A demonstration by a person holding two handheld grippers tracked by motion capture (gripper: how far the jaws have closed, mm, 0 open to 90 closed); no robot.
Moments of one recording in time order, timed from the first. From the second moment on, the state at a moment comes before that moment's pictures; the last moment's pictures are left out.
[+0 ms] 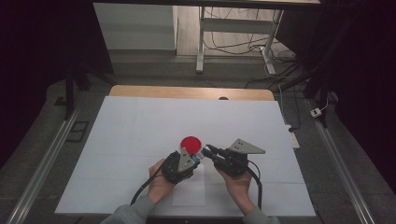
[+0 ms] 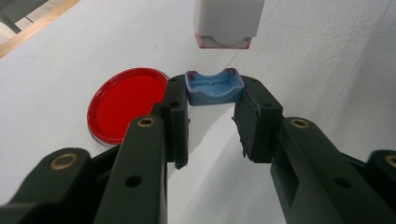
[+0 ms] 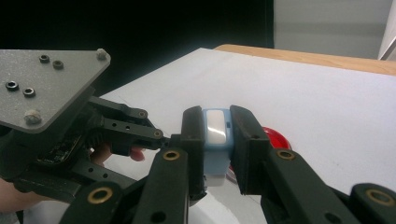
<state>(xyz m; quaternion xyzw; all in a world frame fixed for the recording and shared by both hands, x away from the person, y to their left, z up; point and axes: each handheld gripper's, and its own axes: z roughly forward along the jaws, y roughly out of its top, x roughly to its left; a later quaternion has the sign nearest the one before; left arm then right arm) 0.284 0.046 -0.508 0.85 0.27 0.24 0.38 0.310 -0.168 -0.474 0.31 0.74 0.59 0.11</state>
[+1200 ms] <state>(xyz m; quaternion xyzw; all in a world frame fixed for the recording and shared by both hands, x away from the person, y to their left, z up) 0.271 0.110 -0.494 0.83 0.30 0.22 0.41 0.313 -0.178 -0.471 0.31 0.74 0.58 0.12</state>
